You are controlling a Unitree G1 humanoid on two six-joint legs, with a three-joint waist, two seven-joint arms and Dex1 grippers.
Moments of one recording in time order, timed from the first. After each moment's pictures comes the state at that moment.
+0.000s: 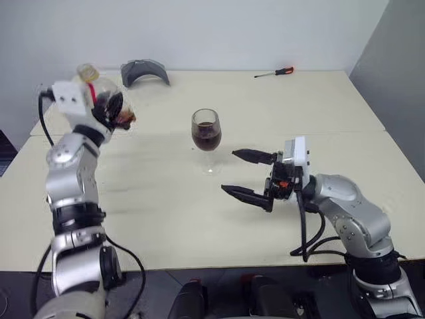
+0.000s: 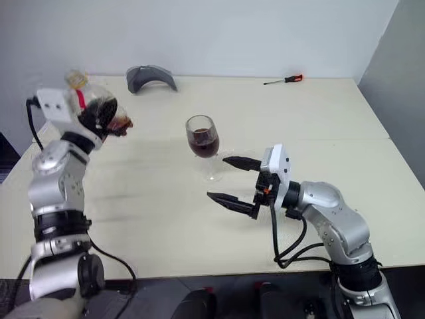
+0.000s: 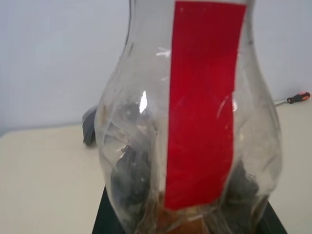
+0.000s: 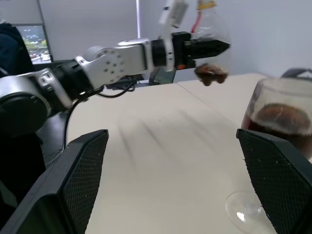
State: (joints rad) left arm -0.60 0.47 0.42 0.30 -0.28 0.20 -0.45; right arm -0.34 -0.41 0.15 -0.46 0.53 0.51 0.82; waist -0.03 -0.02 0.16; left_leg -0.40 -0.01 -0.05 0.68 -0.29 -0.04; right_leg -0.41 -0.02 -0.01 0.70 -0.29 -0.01
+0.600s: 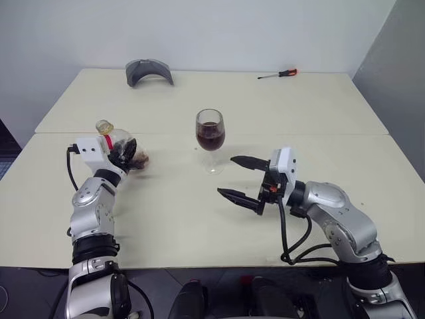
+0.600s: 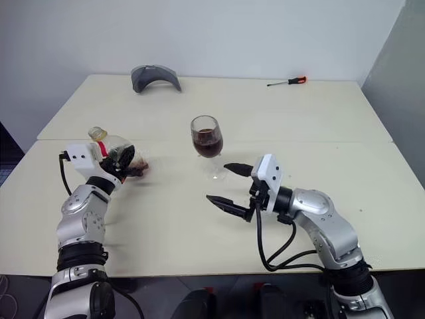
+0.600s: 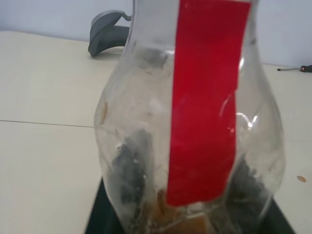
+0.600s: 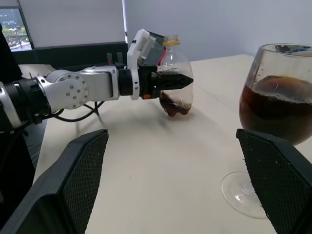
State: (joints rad) left arm -0.47 0.40 0.42 0.41 -0.31 0.11 -0.45; right arm -0.36 -0.36 0.19 -0.39 0.45 0.46 0.76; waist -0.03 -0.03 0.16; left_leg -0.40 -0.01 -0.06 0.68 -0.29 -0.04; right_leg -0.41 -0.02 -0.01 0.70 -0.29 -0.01
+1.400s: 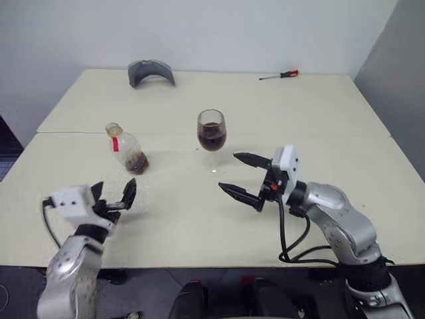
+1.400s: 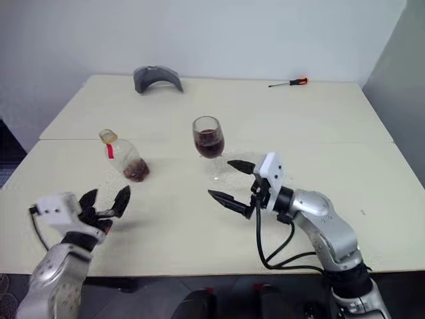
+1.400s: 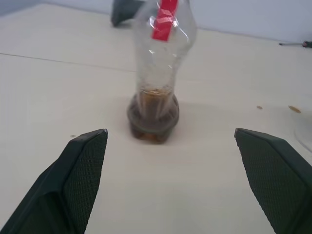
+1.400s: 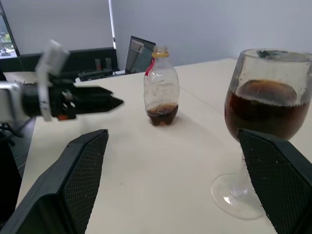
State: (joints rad) left arm 0.24 0.26 0.48 -0.58 -0.51 0.45 -0.19; right arm -0.30 -0.38 0.16 -0.46 0.45 0.47 0.70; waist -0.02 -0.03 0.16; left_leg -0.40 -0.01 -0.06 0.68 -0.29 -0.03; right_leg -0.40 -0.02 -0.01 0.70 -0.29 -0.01
